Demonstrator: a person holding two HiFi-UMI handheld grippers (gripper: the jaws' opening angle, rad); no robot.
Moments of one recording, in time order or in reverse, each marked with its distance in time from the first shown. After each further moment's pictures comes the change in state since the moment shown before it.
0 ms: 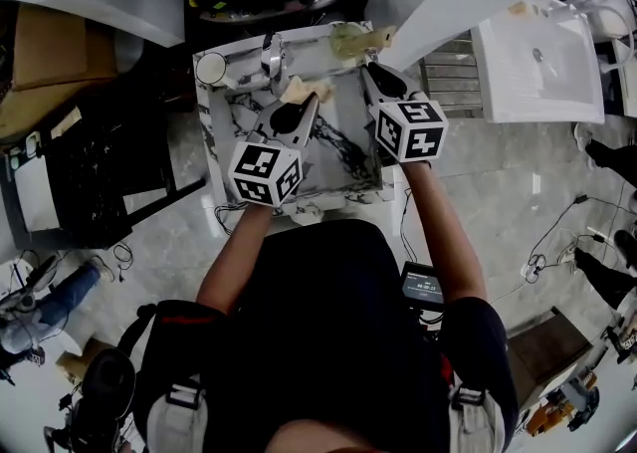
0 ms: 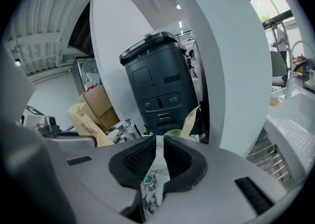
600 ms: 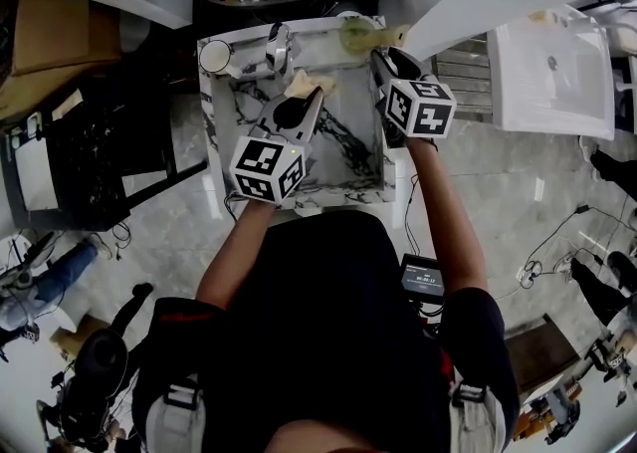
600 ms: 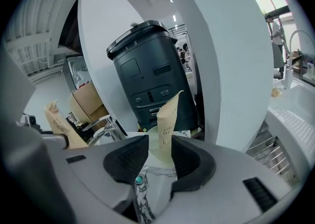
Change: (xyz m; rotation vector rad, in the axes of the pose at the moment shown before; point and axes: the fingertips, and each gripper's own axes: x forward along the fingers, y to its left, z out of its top) left arm 0.007 0.006 -0.005 -0.016 0.016 0.047; right arm 0.040 -0.044 -0.015 0.051 0.060 -0.033
